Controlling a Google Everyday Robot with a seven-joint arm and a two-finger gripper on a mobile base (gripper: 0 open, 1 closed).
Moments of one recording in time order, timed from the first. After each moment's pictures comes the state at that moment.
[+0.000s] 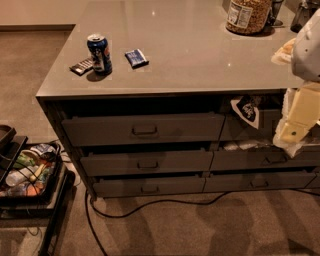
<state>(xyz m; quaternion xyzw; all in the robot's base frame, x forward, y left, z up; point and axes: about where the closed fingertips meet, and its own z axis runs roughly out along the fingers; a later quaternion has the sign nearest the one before) 0.438 -0.216 0.977 -0.60 0.78 -0.04 0.16</state>
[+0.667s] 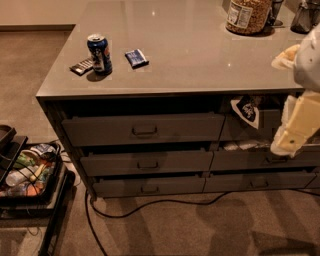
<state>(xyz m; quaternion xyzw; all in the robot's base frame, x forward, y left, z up) 0.433 -0.212 0.971 -0.60 0.78 -0.03 0.19</state>
